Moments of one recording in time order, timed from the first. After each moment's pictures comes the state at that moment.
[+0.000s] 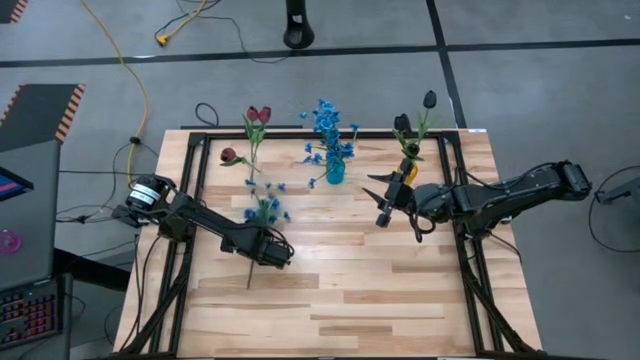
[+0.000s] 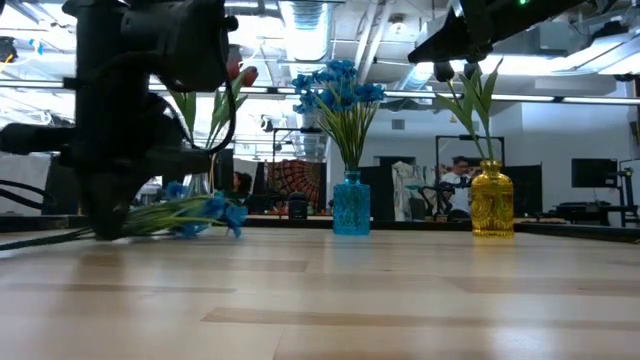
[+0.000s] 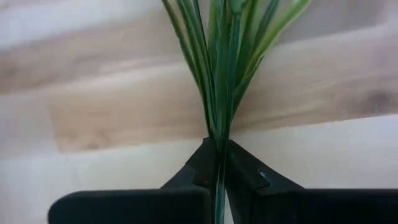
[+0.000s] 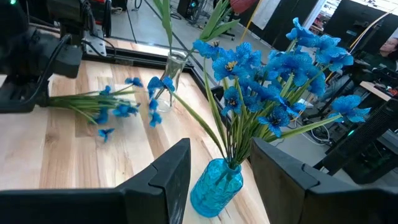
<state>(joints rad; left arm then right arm) -0.29 1.74 0.98 -0.94 -0.19 -1.73 0.15 1.03 0.67 0.09 0.67 -0.18</state>
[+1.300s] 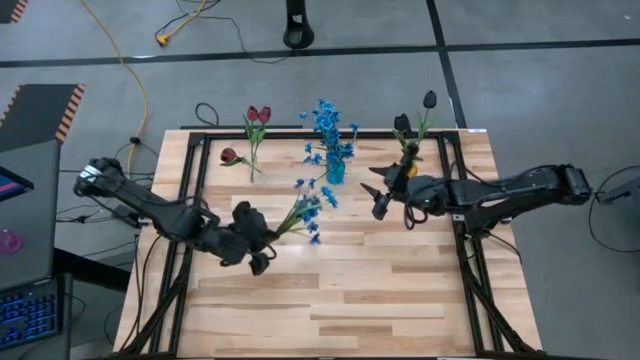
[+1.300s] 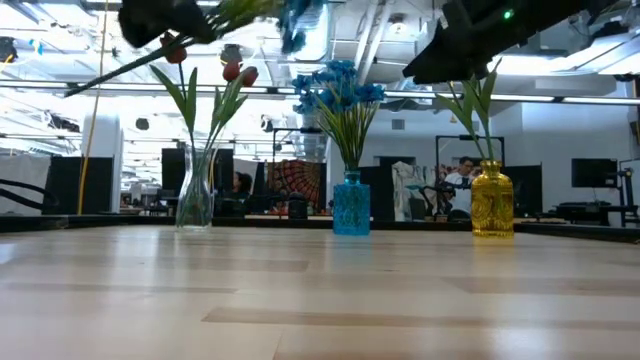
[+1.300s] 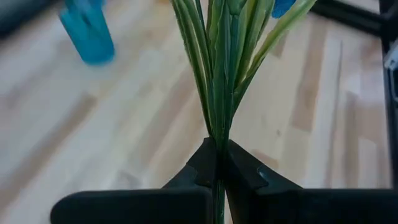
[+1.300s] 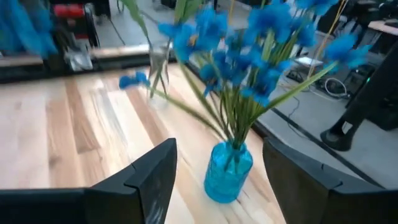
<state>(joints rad) -0.44 1.22 1.00 -0.61 -0.54 -0.73 0.04 1.05 0.67 0.05 0.60 0.07</state>
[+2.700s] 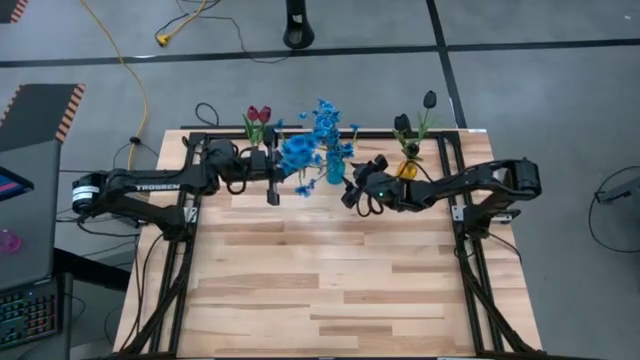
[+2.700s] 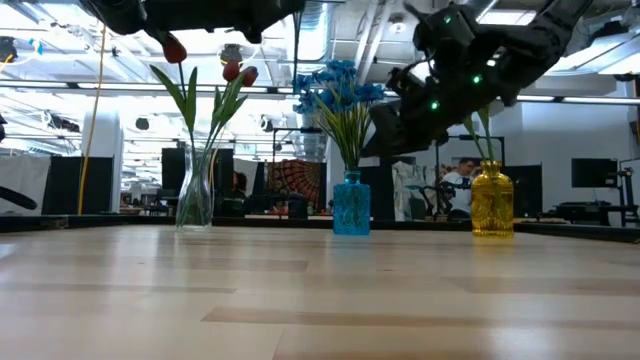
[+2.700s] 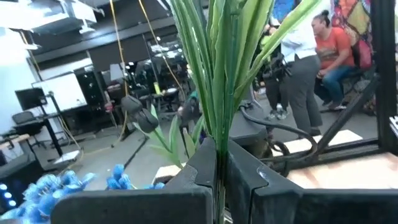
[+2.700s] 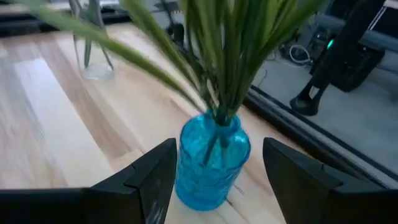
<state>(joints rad) 0.31 1.20 0.73 0.62 0.25 0.22 -0.14 1.55 0.67 0.46 0.60 0.11</state>
